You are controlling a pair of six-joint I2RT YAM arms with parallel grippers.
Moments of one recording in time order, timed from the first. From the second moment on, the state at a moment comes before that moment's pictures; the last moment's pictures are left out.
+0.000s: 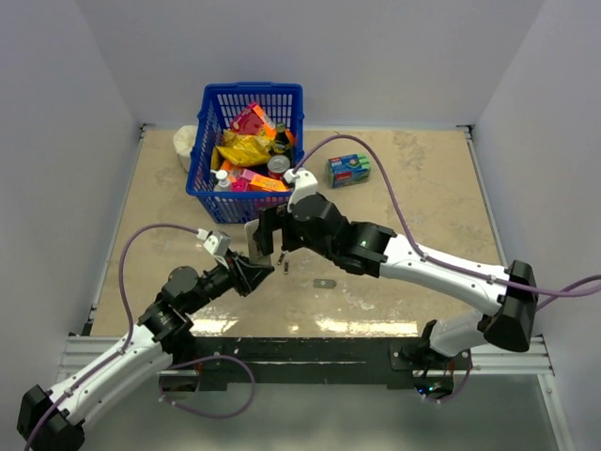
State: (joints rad) left arm -0.68 0.44 0.17 0.22 0.20 -0.52; right arm 1.10 1.42 1.28 -0.32 0.30 0.57
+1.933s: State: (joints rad) left arm -0.68 0.19 0.05 0.08 0.08 -0.59; right arm 1.02 1.94 1.34 -0.49 0.38 0.88
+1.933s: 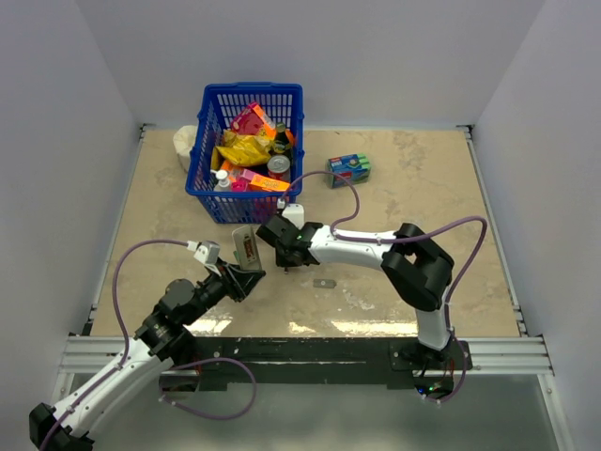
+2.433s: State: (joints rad) left arm -0.68 0.19 0.05 0.08 0.08 -0.58; right arm 1.04 1.98 1.32 -0.44 0.41 0.88
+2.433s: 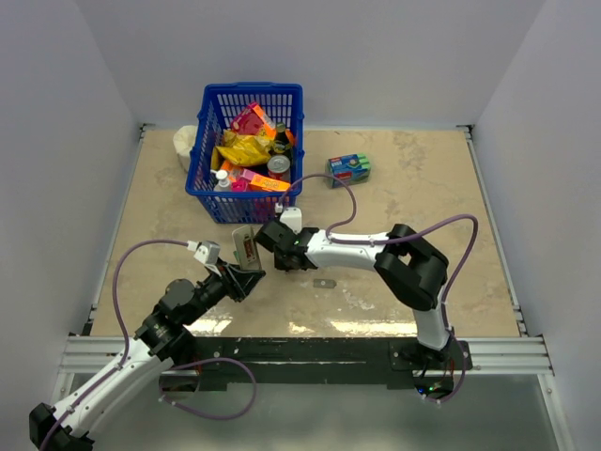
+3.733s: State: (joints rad) left arm -0.68 0.19 0.05 0.06 0.07 -0.58; right arm 1.02 1.74 1.06 -0.42 0.34 0.80
